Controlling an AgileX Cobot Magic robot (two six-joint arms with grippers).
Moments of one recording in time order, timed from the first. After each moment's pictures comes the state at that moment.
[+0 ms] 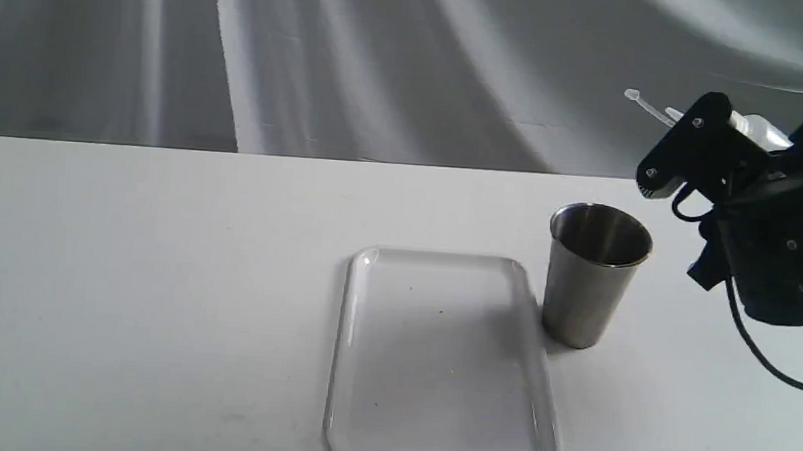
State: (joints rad) left arm -0.02 0.00 0.00 0.03 0.29 0.04; right arm 0.19 1.73 -0.96 -1.71 0.83 0.97
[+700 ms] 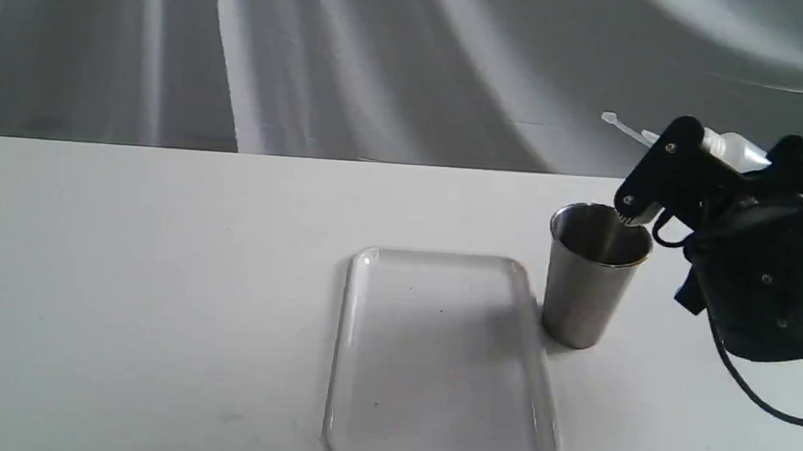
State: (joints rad) left arm -0.02 0.00 0.00 0.03 0.29 0.04; right arm 0.26 1.73 -0.91 -1.71 0.89 0.97
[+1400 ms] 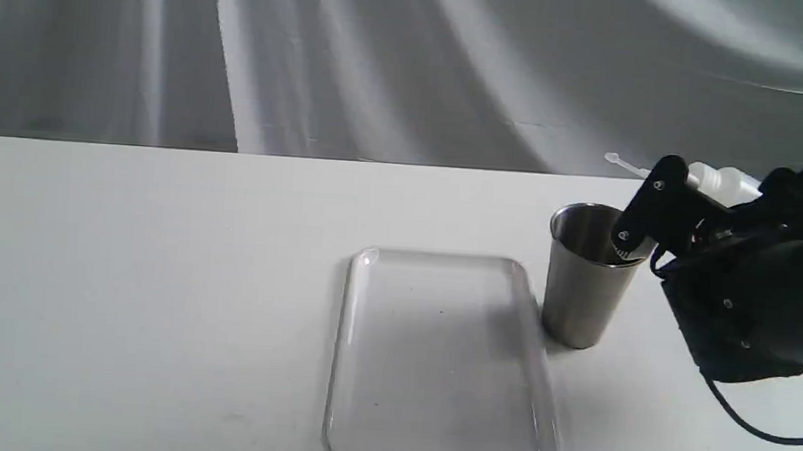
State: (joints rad) left arm -0.02 0.00 0.00 0.03 0.29 0.04; right arm 0.26 1.82 -0.90 -1.71 0.97 0.97
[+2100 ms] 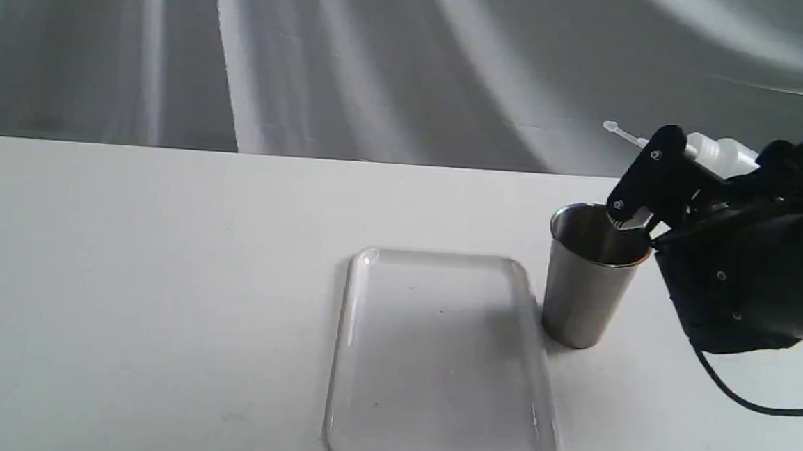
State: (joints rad) left arm -0.02 0.00 0.00 0.03 0.29 0.04; right arm 0.26 1.82 -0.96 -1.71 0.97 0.97
